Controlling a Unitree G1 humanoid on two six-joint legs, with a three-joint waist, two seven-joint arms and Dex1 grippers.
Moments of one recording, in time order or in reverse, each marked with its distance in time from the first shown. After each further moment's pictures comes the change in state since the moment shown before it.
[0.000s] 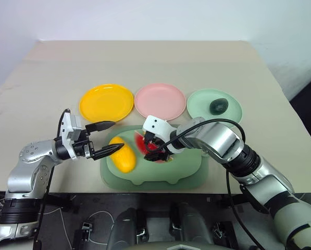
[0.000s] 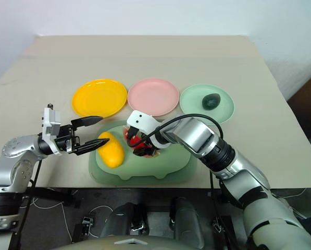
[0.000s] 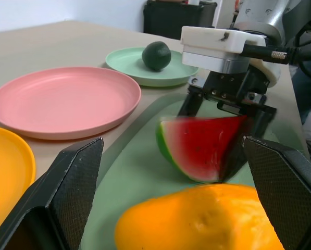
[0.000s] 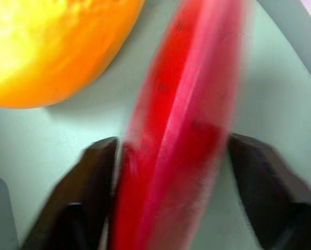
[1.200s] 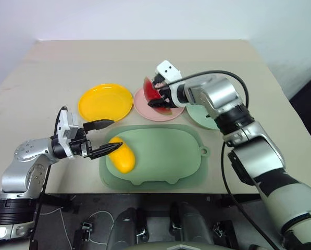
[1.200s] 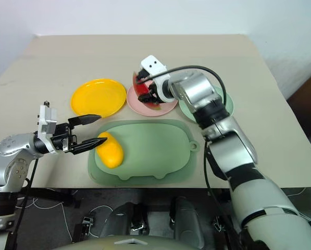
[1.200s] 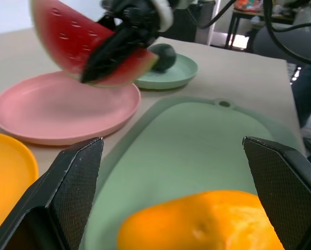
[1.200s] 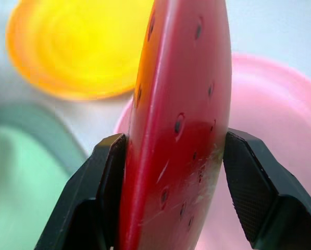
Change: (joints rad) left arm 0.001 0.027 0.028 -0.037 -0.022 0.031 0.012; right arm -0.403 0.190 -0.289 0.923 -0.167 -0.483 0.030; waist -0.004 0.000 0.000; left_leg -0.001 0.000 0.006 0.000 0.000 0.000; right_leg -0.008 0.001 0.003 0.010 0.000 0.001
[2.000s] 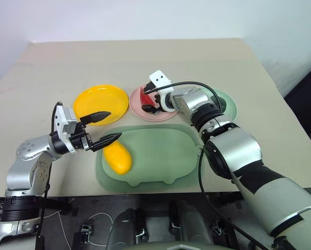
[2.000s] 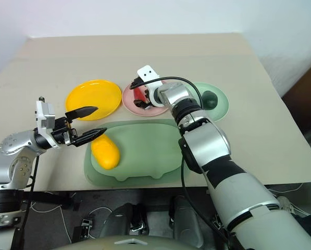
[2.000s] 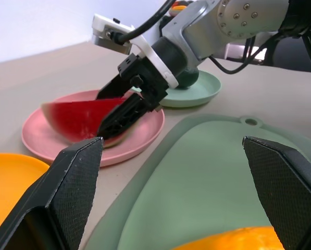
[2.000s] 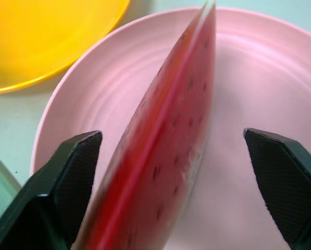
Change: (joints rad) left arm -0.034 -0.052 0.013 0.042 0.021 -0.054 0.054; right arm -0.090 0.168 -0.178 0.511 -0.183 -0.320 -0.157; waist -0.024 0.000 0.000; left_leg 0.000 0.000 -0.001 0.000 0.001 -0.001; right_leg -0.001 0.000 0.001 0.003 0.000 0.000
